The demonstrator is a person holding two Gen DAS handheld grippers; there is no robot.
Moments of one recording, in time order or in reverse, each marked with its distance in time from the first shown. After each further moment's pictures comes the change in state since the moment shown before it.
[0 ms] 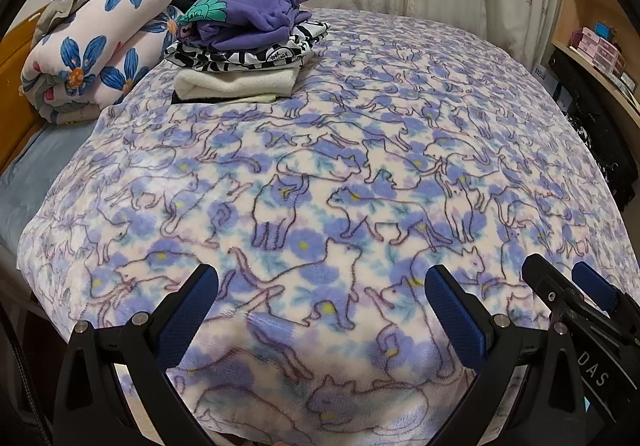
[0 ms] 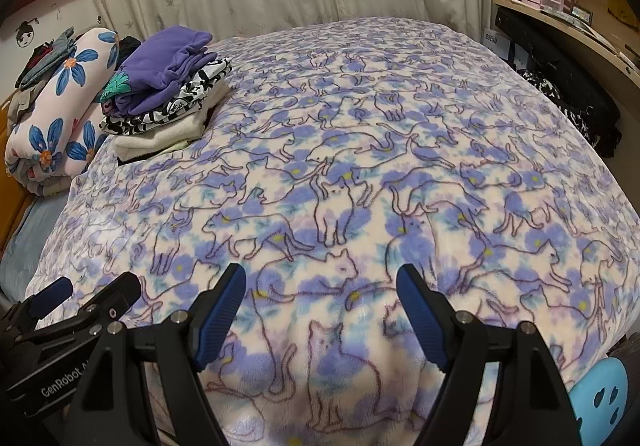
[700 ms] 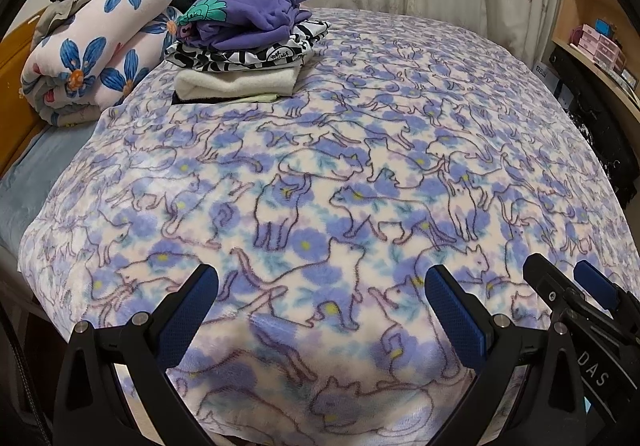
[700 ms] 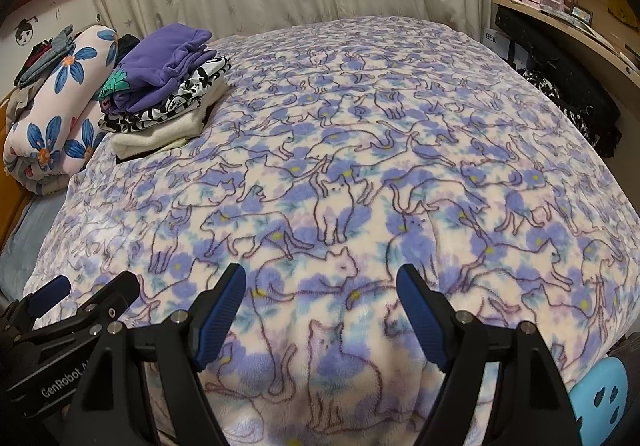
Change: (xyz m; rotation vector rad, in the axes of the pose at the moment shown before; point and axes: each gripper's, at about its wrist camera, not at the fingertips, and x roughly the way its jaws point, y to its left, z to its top) left arm 0.002 0.000 0.000 0.010 -0.002 0.009; right arm 0.002 0.000 0.000 -0.003 0.004 -0.002
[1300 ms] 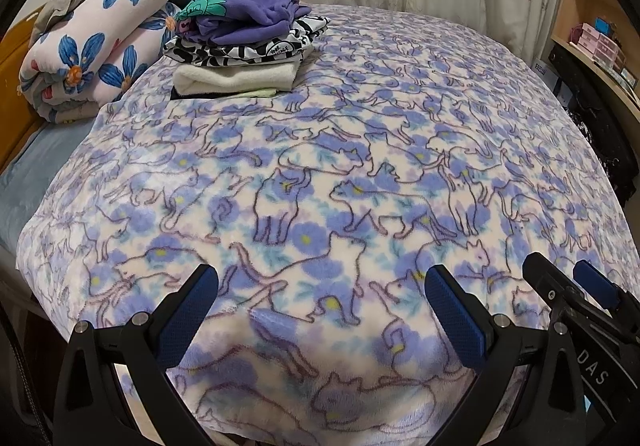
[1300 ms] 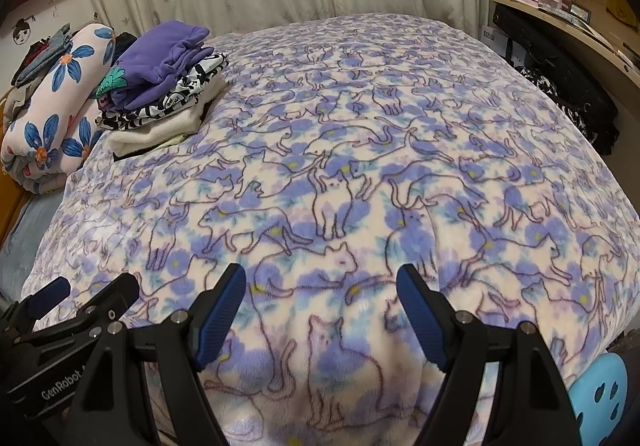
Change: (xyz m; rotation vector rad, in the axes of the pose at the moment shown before) left arm 0.005 0.006 -0.005 0.000 0.013 -0.008; right arm 0.002 -0.004 -0.002 -0.004 0.005 0.000
